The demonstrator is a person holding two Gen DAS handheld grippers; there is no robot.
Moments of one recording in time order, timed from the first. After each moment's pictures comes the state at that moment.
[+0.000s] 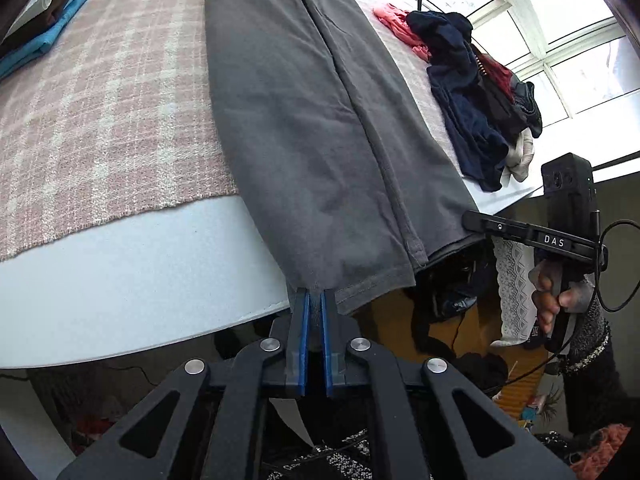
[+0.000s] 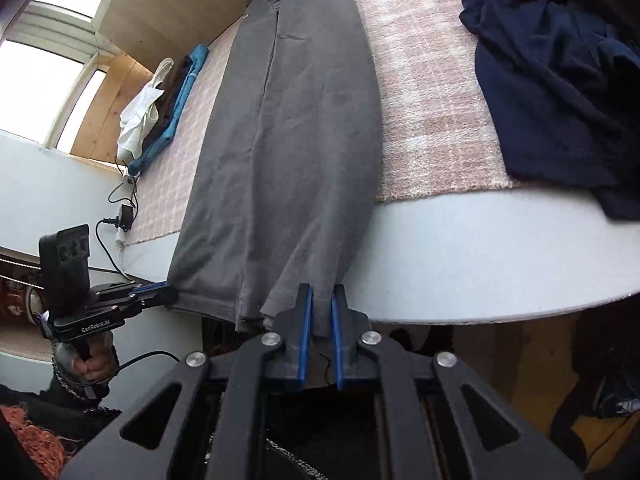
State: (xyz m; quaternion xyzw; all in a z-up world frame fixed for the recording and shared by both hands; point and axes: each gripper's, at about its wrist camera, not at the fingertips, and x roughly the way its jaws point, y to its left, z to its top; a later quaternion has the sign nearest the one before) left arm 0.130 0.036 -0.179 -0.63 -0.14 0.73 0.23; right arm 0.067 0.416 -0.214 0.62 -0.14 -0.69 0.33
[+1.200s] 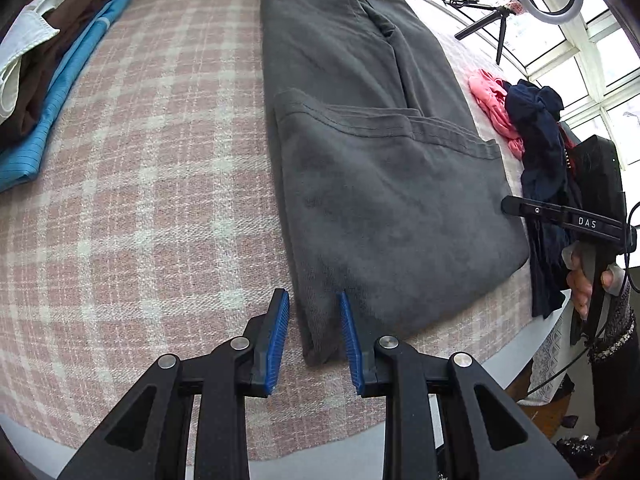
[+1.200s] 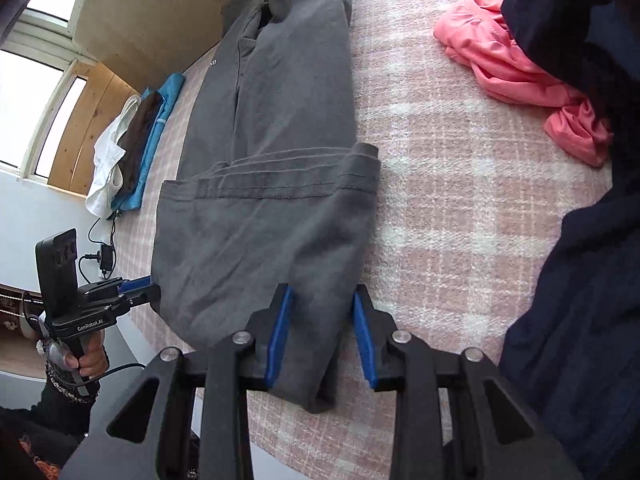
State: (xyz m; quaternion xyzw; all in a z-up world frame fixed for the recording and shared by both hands) left arm -0.034 0.020 -0.199 -0.63 -0.10 0.76 0.13; right arm -0.140 0.347 -0.240 0.63 -0.06 -0.69 0.35
